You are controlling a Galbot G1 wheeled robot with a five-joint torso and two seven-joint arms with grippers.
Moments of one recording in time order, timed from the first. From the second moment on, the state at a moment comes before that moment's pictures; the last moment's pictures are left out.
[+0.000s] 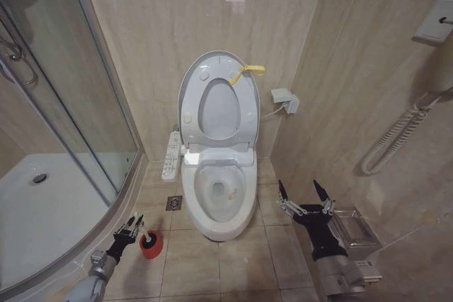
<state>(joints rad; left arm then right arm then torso) 1.05 -1.15 -0.49 -0.93 -0.37 -0.46 0.42 -1.72 1.48 0.55 2.37 0.16 0.03 0.04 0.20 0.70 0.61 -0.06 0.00</state>
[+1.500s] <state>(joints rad) 1.59 -1.22 -0.71 -1.74 -0.71 -0.49 0.51 -1.72 1.48 0.55 2.37 0.16 0.03 0.04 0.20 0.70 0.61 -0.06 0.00</state>
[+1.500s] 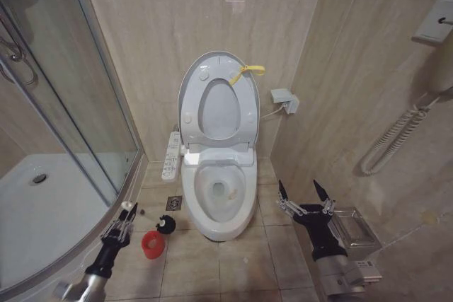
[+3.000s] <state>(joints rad) 1.21 -0.99 -0.42 -1.69 -1.13 -0.29 0.57 -1.72 1.48 0.55 2.37 0.16 0.03 0.04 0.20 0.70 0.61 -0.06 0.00</state>
